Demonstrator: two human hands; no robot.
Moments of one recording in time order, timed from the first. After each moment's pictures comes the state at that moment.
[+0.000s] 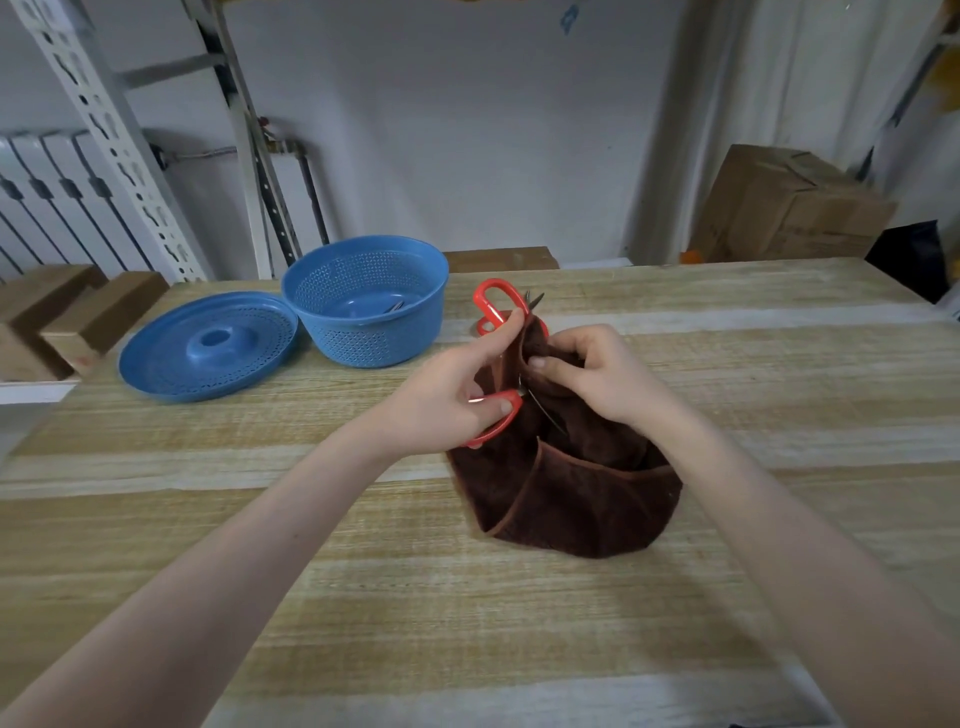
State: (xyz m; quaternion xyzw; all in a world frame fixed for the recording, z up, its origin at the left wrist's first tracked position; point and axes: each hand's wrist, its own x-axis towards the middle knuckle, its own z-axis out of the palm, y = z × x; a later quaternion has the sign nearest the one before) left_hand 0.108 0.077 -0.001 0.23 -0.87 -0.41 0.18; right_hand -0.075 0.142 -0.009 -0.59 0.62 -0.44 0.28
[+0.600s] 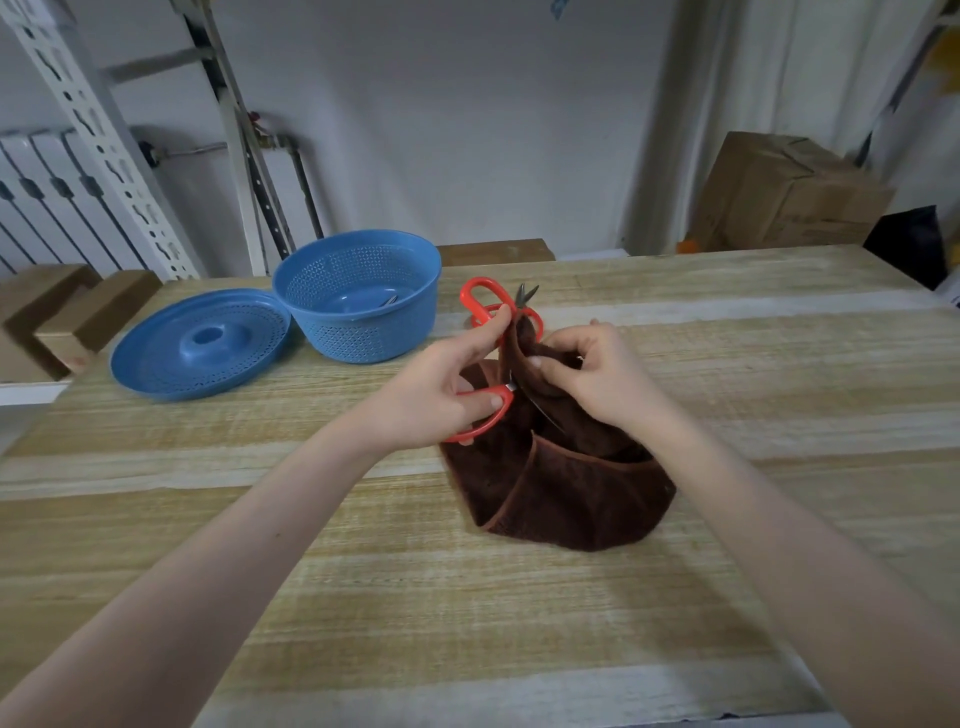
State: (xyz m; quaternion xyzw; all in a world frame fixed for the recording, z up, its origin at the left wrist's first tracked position) left_hand 0.107 0.083 0.003 0.24 -0.83 -0.47 0.18; right_hand -0.072 0.150 -0.015 -0.59 0.64 -0.44 0.22
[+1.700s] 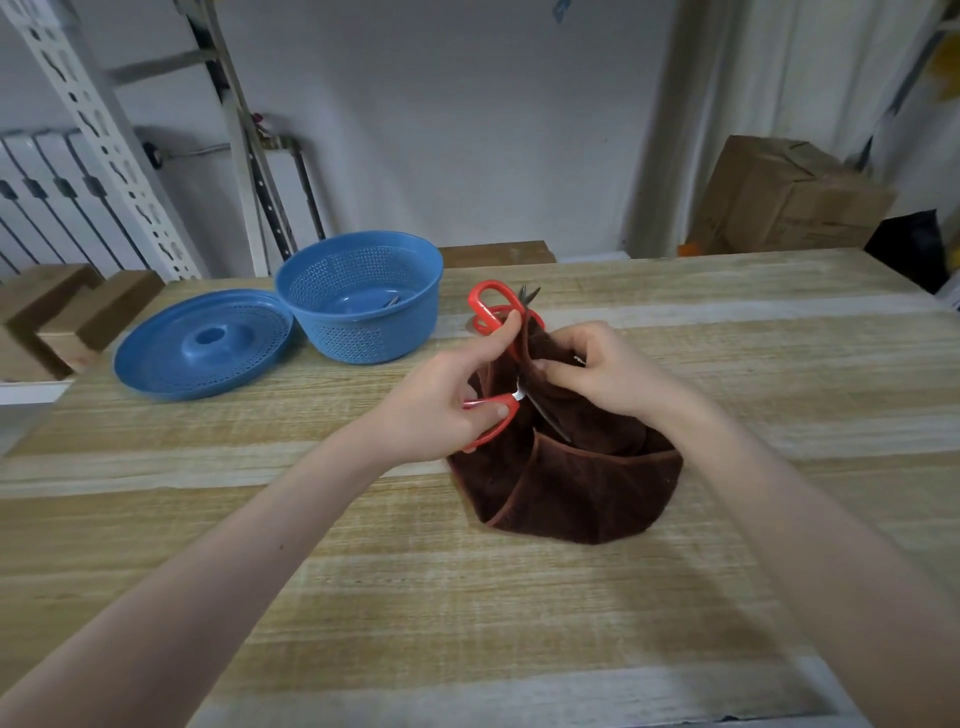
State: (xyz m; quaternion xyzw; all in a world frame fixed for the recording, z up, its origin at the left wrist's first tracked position) left_hand 0.111 0.086 -0.001 0.23 -0.87 -0.39 0.19; right_hand -0.078 0.153 0.003 -0.62 0.63 -0.37 0.27
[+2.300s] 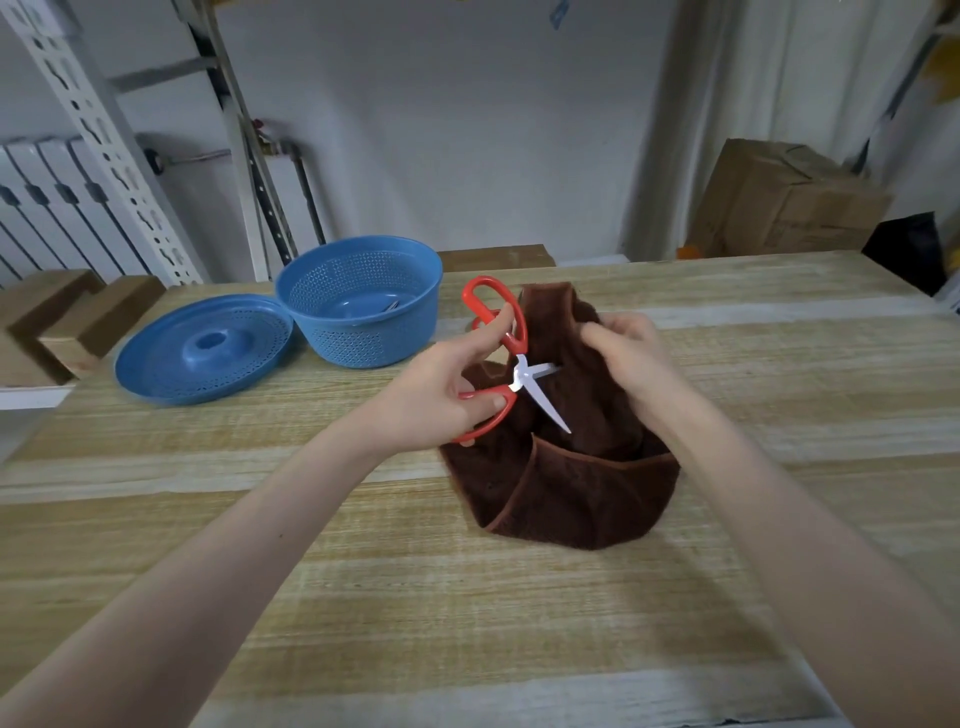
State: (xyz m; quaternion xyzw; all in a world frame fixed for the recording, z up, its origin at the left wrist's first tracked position) left_hand 0.106 0.081 0.003 0.24 -0.84 -0.45 0.19; right_hand -0.083 0.151 -0.003 -0.37 0.63 -0.59 0.34
